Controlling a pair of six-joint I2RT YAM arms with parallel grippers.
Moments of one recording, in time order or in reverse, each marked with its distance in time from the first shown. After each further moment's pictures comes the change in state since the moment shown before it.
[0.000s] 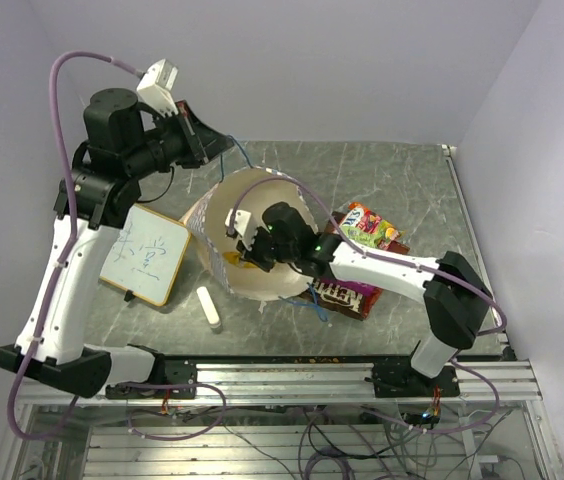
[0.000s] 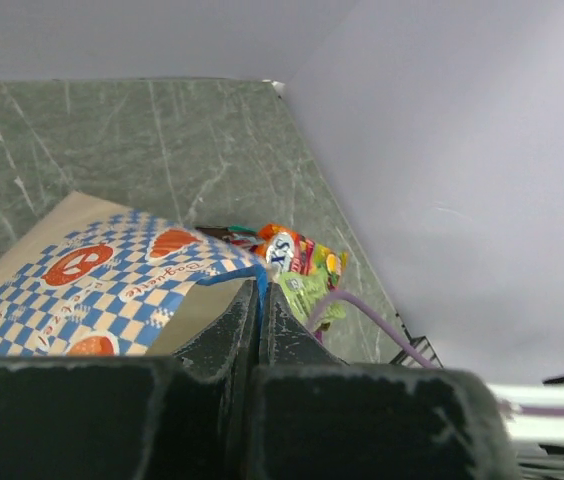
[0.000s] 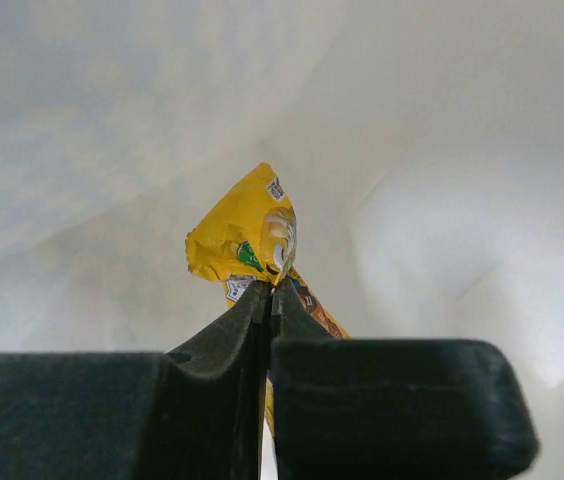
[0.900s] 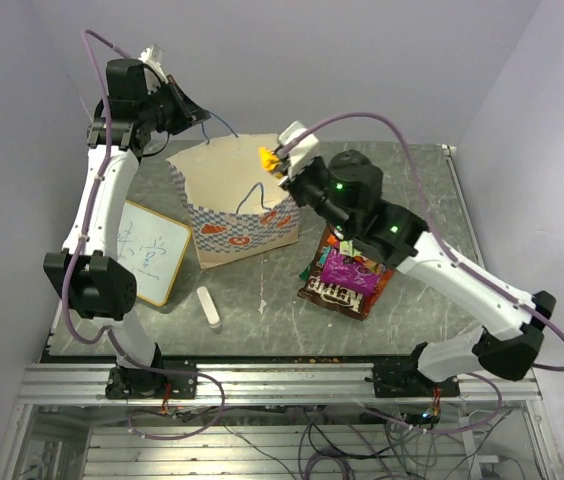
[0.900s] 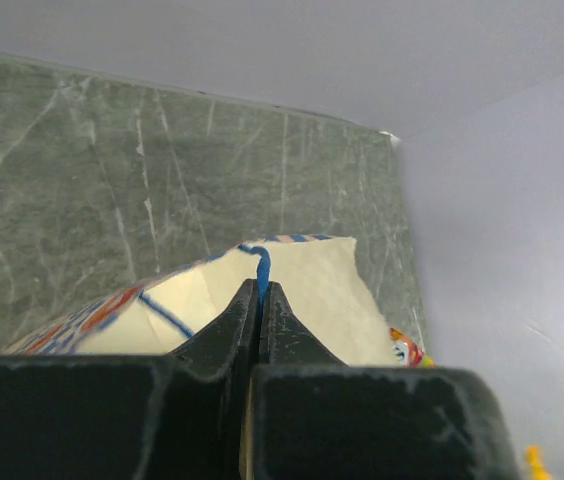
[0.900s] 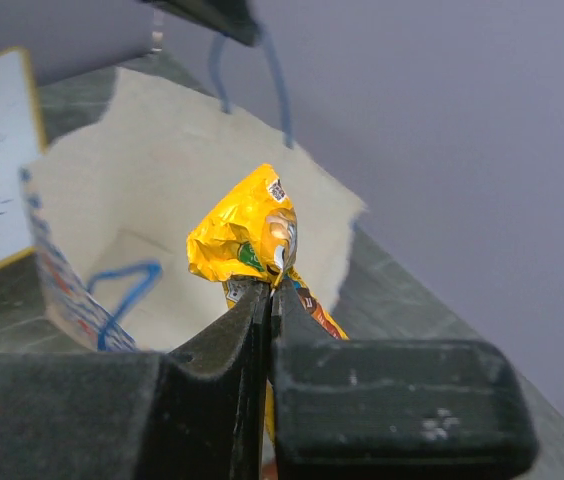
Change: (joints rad) left arm 0.239 0.441 0.182 0.082 0.025 -0.041; right arm 0.016 -0.274 0.380 -0.175 0.454 -0.038
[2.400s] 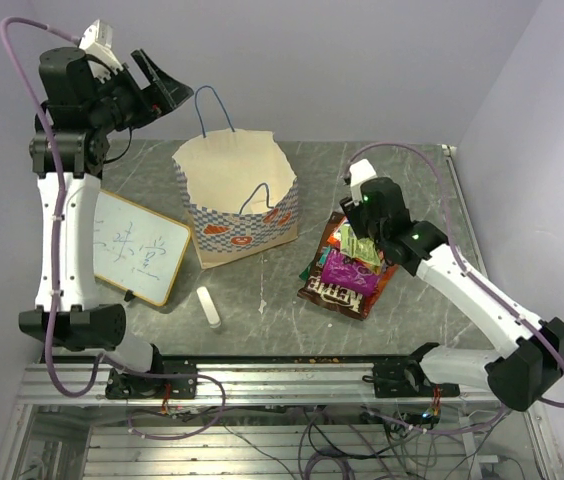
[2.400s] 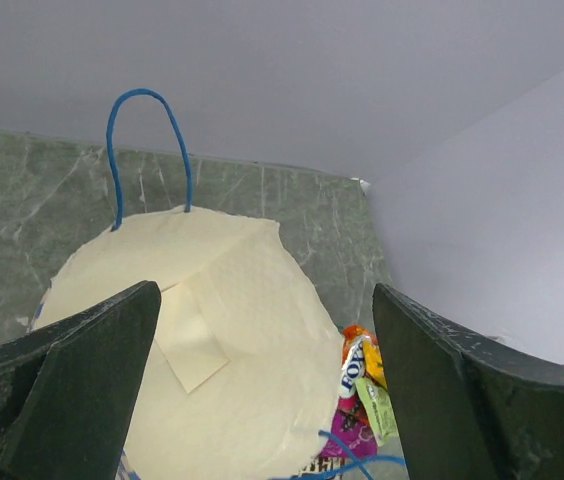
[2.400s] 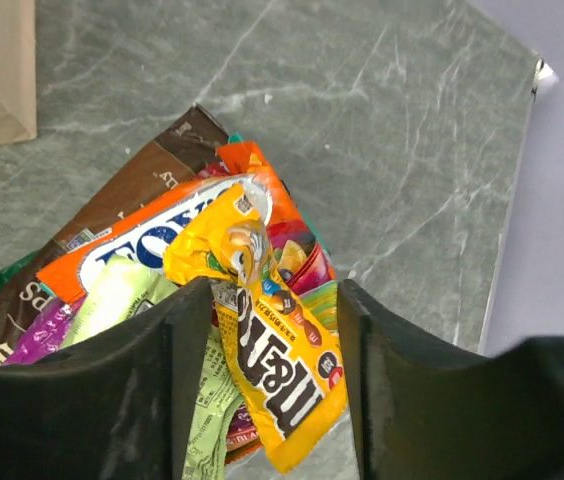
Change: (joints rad) left arm 0.098 -0.169 0.099 -0.124 0.029 0.035; right arm -0.387 -0.200 -0.489 -0.227 0.201 0.132
